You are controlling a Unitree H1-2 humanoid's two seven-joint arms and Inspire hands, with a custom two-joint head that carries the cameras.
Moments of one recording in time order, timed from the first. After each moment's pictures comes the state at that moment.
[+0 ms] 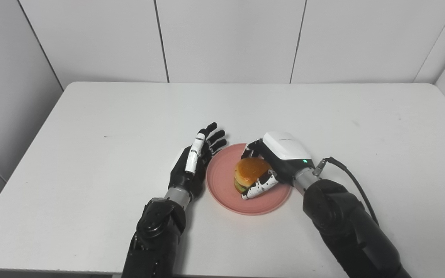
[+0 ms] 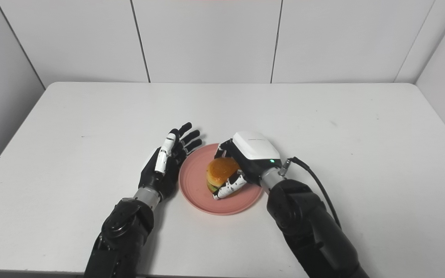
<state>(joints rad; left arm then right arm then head) -0.22 -0.09 -0.03 0.05 -0.23 0.31 -0.09 -0.43 -0.24 0.50 -0.11 -0.84 0.34 0.38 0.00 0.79</state>
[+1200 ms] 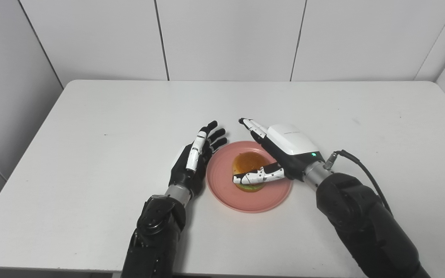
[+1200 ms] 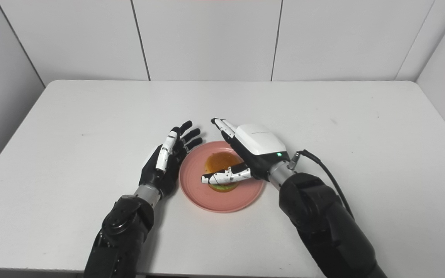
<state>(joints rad) -0.22 -0.09 -0.03 0.04 -0.21 0.33 -0.09 -0.43 -0.29 0.44 -0.24 -0.79 0.27 0.47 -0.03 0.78</state>
